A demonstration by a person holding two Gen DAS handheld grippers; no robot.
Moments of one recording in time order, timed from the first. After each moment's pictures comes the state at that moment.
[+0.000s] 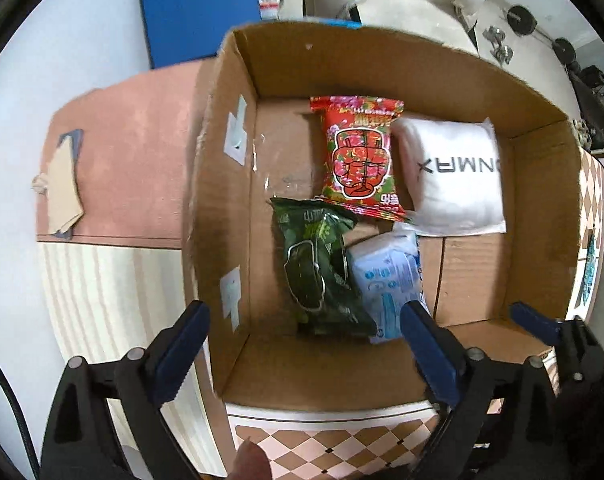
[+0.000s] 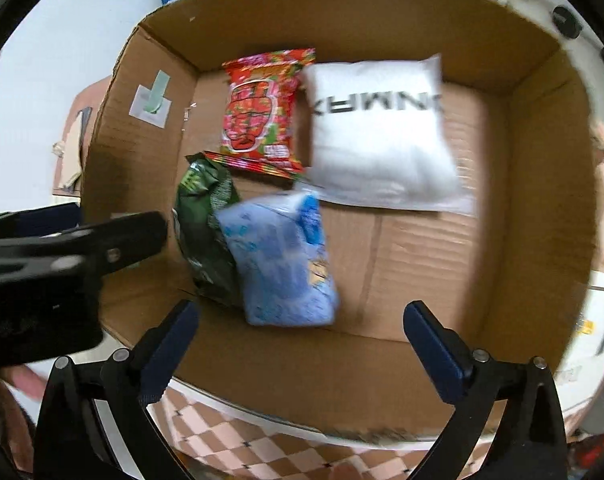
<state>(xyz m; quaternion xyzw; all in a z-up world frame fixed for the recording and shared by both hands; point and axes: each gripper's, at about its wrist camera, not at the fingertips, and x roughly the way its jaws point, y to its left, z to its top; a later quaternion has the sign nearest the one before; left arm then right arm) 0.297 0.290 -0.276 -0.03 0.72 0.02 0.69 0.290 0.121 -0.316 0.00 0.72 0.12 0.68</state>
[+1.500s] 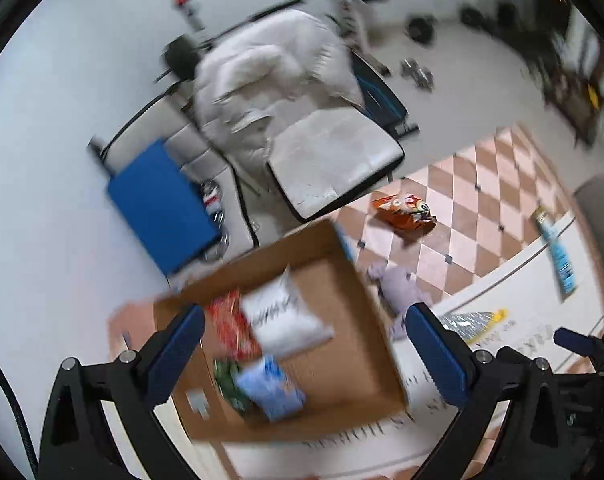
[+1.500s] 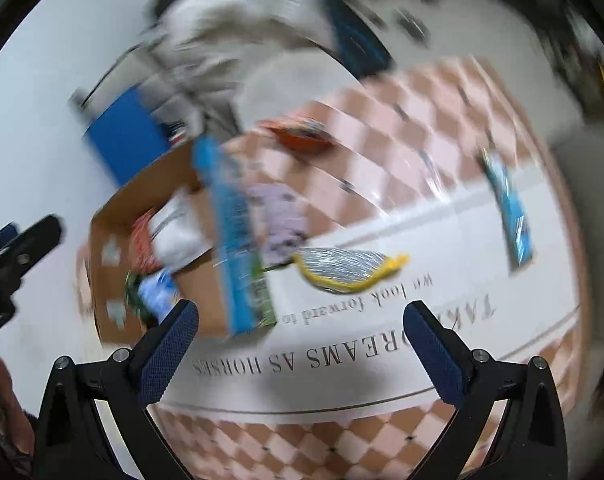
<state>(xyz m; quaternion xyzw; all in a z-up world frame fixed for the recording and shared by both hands) 0.340 -0.016 -0.164 0.25 0.55 -0.03 0.80 0.237 -0.200 -0.263 0.27 0.63 -0.03 0.72</state>
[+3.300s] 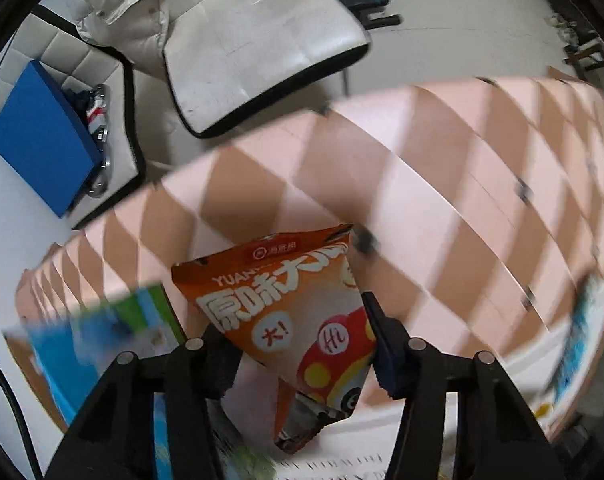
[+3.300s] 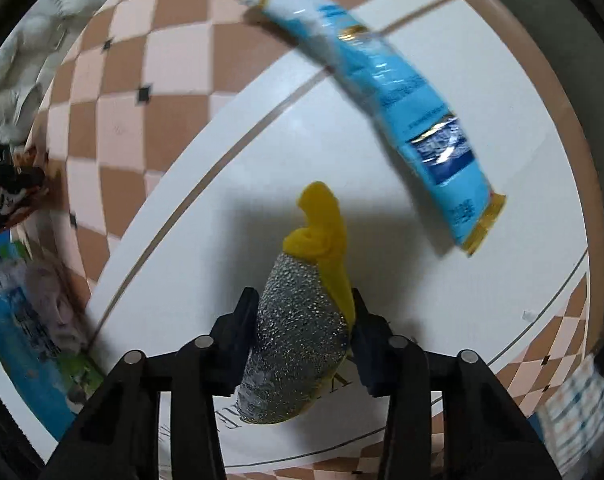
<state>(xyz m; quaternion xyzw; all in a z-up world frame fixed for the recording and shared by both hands) 0.471 -0.107 -0.400 0.14 0.74 -0.03 0.66 0.233 -0.306 -0.428 0.29 0.72 -0.17 0.61</state>
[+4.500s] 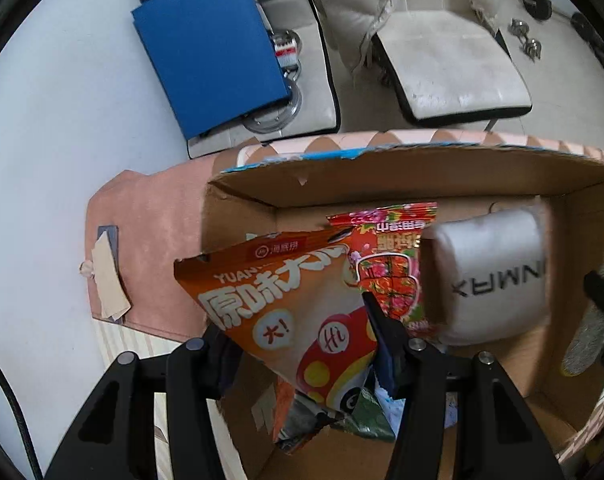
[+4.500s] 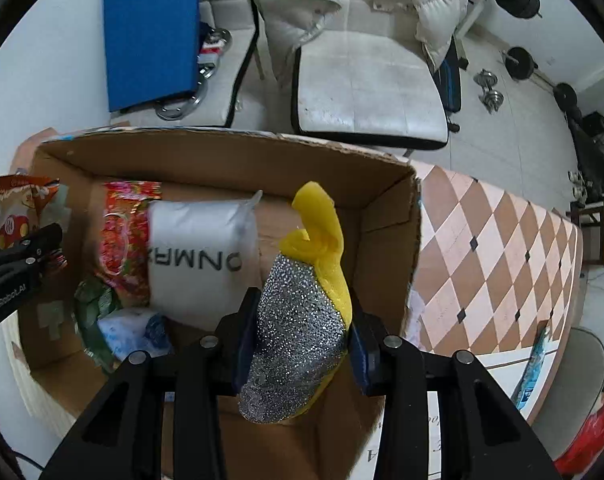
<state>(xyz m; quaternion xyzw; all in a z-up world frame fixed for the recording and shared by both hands) 0.394 0.260 -0.306 0.09 0.69 0.09 0.71 0.413 0.079 -0.314 -0.07 0.69 0.05 0.72</state>
